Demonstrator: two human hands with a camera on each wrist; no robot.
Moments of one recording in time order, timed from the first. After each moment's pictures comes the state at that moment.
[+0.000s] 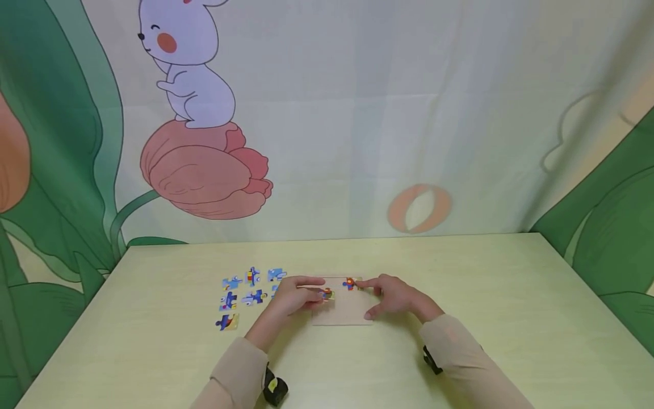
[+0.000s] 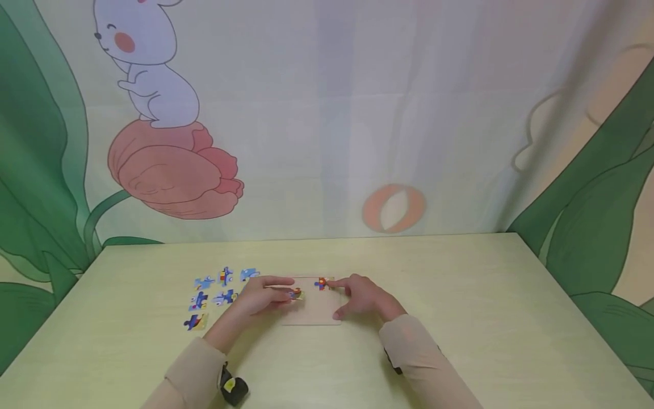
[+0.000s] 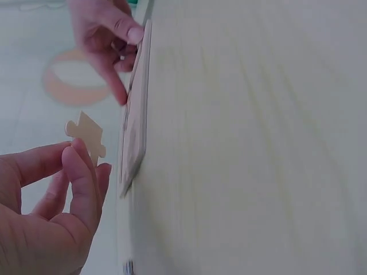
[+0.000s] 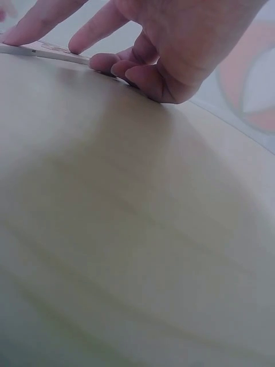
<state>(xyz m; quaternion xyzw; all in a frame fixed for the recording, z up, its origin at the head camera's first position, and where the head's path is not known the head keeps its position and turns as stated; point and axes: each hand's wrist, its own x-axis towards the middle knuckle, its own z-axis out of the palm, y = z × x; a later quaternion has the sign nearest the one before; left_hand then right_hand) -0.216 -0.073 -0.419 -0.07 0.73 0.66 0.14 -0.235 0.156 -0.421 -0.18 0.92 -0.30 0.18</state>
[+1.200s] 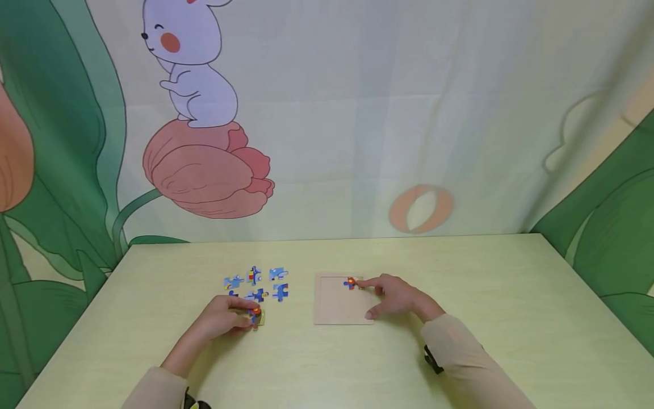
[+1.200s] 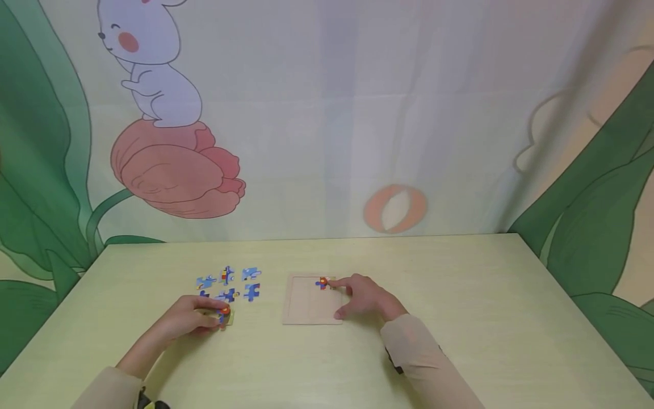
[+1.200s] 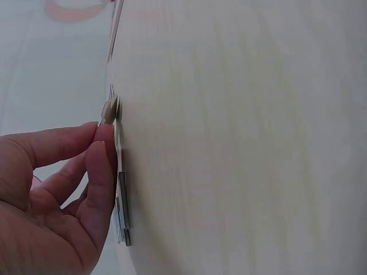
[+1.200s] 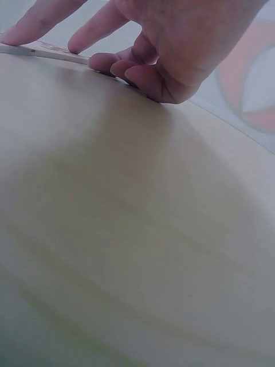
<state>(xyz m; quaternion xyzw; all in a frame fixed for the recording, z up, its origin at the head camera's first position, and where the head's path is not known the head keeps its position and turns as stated) -0.181 -0.194 -0.423 -0.06 0.85 0.51 0.13 -0.237 0.157 -0.425 -0.18 0.91 -0.31 0.18</state>
